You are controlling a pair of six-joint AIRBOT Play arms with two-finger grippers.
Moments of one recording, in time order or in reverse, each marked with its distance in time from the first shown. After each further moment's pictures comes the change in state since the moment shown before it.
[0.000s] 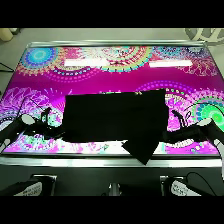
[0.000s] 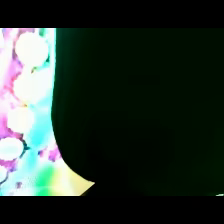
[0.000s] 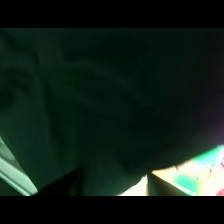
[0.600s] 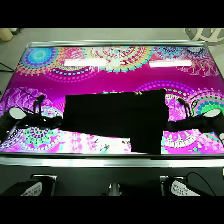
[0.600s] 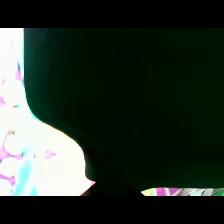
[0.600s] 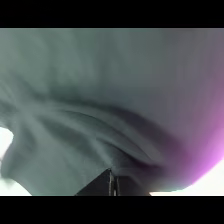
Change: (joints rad) left arm 0.002 0.113 0.121 -0.011 -0.013 0.056; right arm 0.001 0.016 0.181 0.063 0.013 -0.058
